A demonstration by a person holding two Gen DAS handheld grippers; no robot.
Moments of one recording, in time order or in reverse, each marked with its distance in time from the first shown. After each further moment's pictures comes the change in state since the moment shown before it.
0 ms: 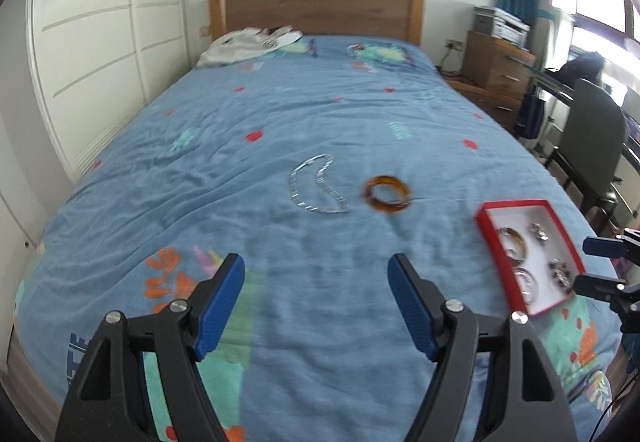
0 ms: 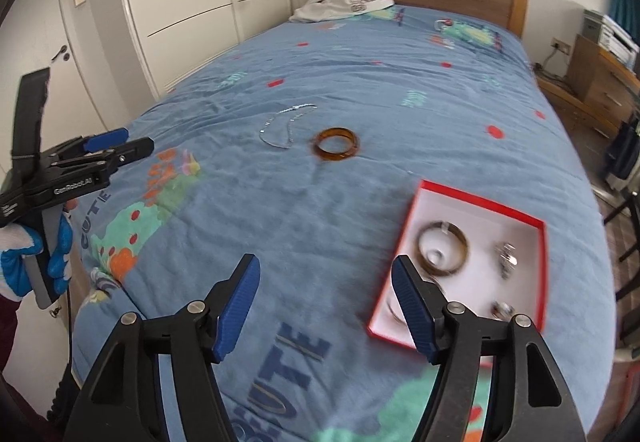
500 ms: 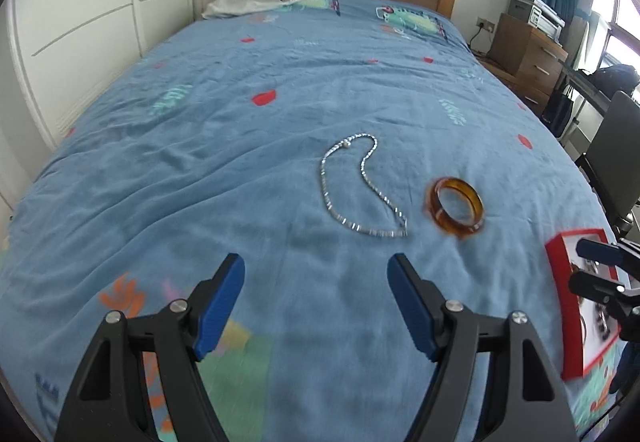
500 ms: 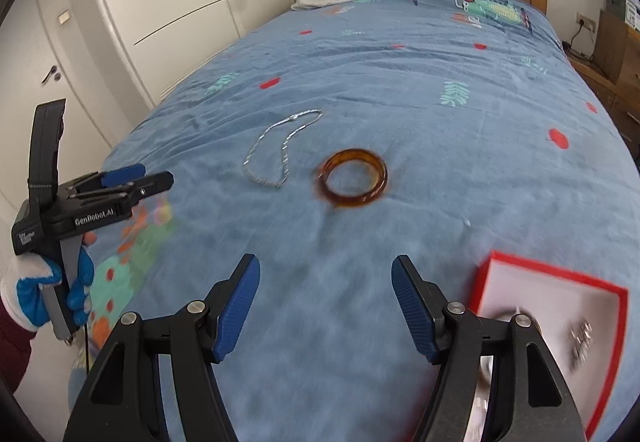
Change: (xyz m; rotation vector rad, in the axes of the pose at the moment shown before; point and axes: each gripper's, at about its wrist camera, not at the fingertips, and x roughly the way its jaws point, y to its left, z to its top) left arm 0.156 0.035 0.042 -0.066 0.142 -0.016; right arm 0.139 -0.023 0.079 0.076 0.038 0.082
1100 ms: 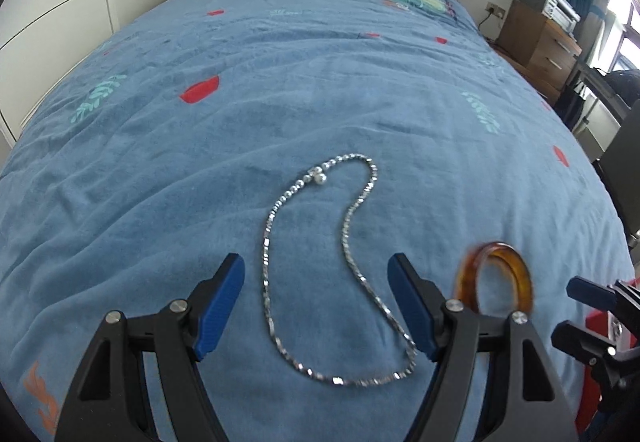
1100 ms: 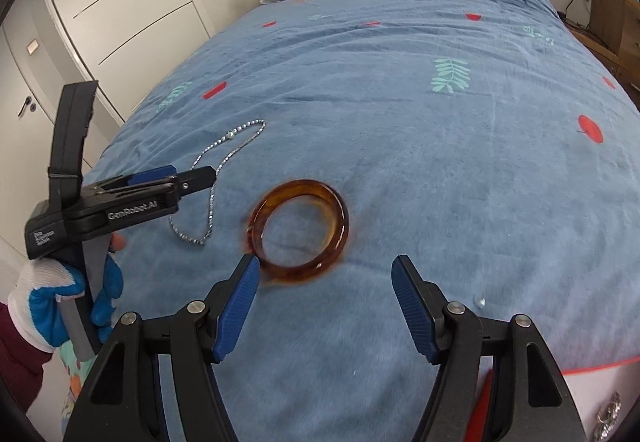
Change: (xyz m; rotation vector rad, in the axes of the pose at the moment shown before) left arm 0.130 -0.026 0.060 -0.026 0.075 -0.010; right arm 0.091 -0.052 0.042 0.087 0.027 0.012
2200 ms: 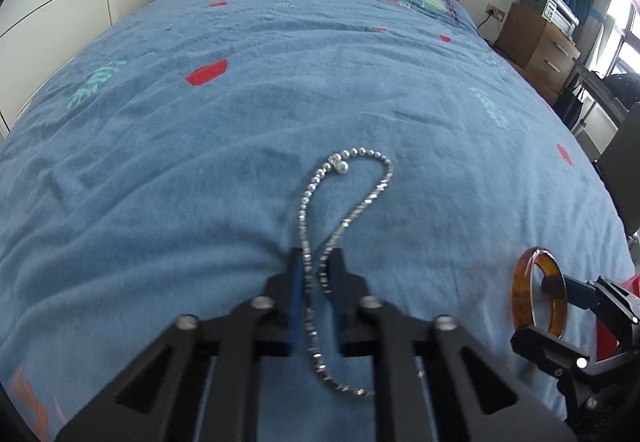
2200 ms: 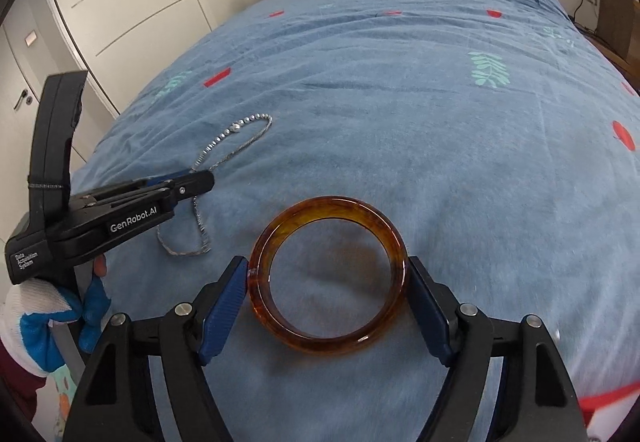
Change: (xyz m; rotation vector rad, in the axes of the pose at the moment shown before) left arm 0.005 0.017 -0.014 -0.010 -0.006 -0.039; right arm 0.047 0.031 0.004 -0.018 -0.004 -0.011
